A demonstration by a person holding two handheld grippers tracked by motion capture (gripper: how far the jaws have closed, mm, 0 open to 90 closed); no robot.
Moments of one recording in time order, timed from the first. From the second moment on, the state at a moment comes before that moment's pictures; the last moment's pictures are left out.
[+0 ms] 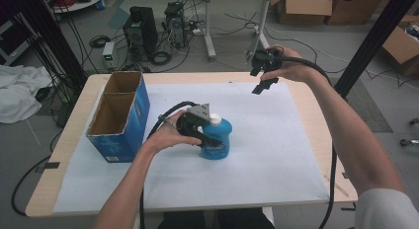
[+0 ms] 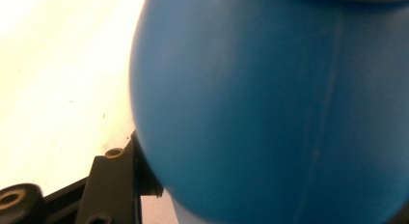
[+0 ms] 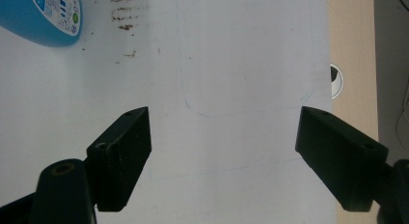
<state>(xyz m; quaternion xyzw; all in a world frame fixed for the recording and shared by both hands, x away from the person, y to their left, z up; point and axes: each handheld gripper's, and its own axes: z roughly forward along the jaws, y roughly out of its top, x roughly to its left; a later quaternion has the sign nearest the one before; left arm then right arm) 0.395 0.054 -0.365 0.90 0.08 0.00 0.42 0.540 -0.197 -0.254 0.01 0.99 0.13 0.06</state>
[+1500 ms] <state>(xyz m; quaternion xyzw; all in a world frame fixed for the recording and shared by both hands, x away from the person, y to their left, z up) 0.378 0.072 -0.343 0.92 0.11 0.04 0.37 0.536 -0.196 -0.253 0.01 0.99 0.13 0.07</state>
